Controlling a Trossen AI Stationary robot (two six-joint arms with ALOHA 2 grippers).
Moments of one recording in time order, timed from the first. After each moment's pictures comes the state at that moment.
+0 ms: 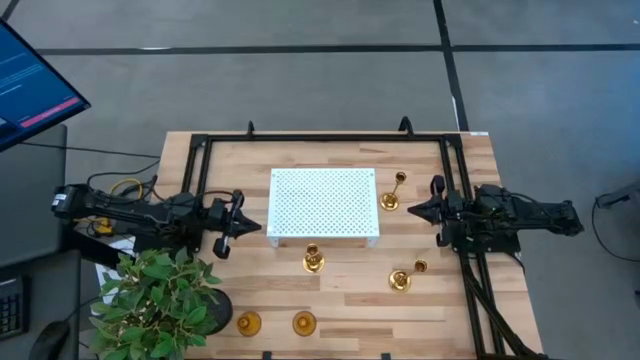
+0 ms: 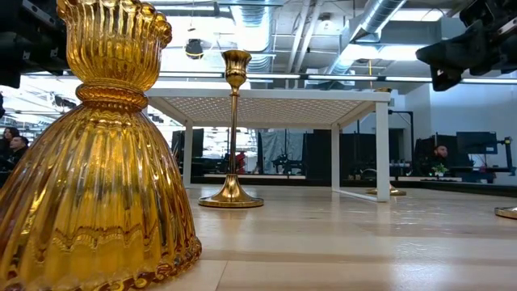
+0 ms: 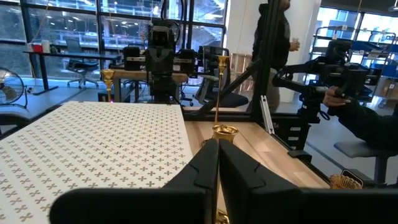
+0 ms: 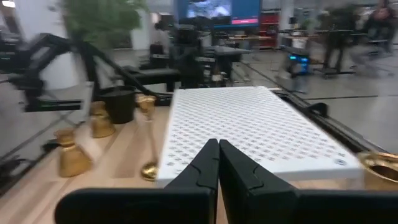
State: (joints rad) left arm -0.08 0.37 0.02 0.60 0.08 -0.04; right arm 0.03 0.00 0.16 -0.19 0.09 0.03
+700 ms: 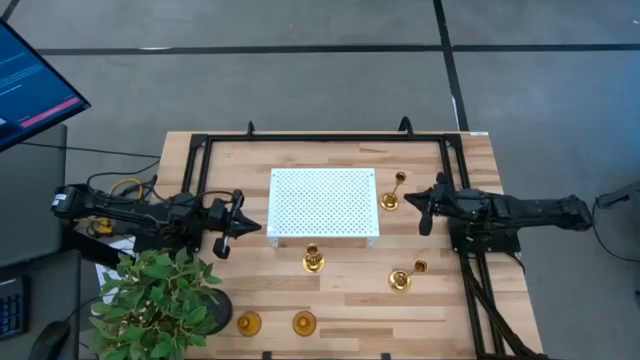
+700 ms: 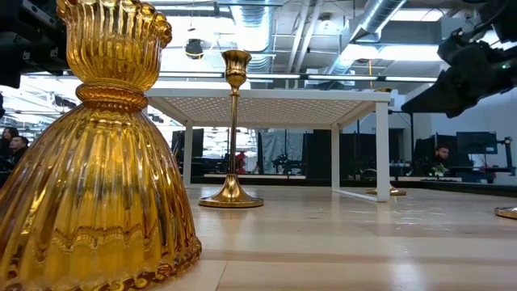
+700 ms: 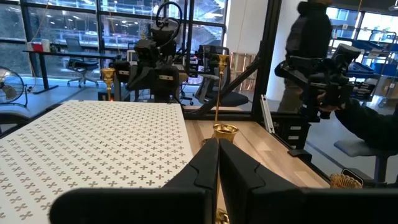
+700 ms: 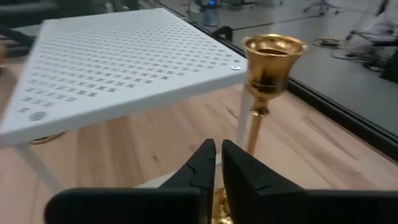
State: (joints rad) left arm -0.08 0.37 0.02 0.59 0.08 -0.04; right arm 0.03 0.20 0.16 -0.30 0.47 0.16
